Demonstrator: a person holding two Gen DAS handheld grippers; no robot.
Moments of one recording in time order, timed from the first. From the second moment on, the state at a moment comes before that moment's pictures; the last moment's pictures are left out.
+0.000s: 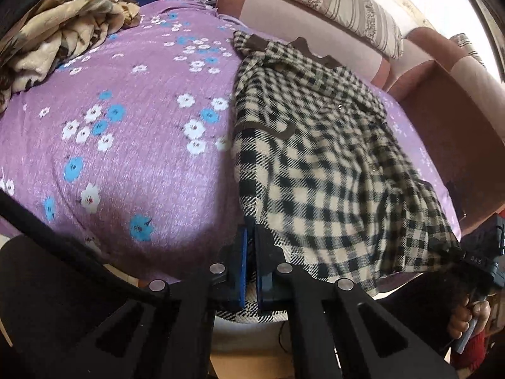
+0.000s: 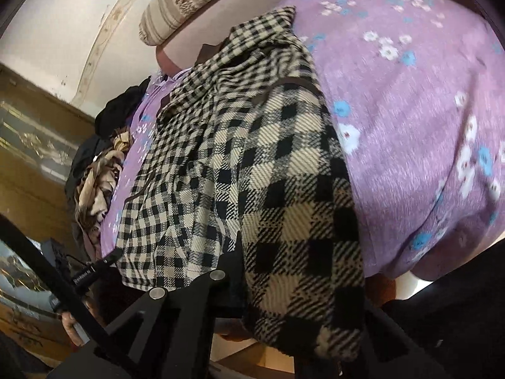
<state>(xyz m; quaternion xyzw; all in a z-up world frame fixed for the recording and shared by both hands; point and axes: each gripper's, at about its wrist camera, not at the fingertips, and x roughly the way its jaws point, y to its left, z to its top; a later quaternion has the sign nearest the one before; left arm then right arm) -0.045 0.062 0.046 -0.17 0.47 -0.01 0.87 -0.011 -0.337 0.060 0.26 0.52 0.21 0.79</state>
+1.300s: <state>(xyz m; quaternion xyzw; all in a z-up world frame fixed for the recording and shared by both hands) 0.350 0.134 0.060 -0.19 0.44 0.08 0.88 0.372 -0.307 0.068 0.29 0.46 0.16 0.83</state>
